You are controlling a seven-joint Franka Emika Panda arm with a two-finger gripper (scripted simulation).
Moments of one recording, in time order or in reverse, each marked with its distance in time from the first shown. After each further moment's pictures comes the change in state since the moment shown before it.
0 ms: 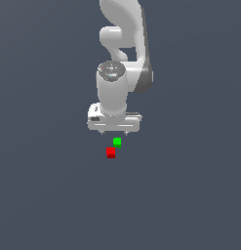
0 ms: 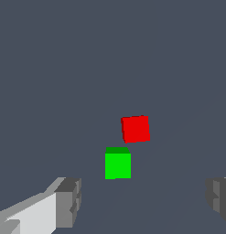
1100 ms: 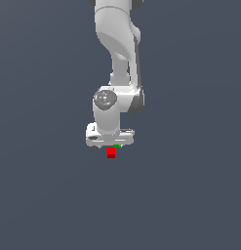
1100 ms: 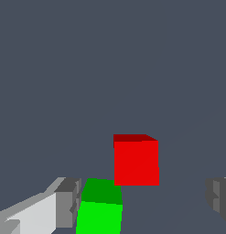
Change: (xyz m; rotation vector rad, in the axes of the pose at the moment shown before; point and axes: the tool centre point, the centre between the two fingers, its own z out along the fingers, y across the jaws) arm 0.022 0.017 0.080 0.012 0.014 -0.085
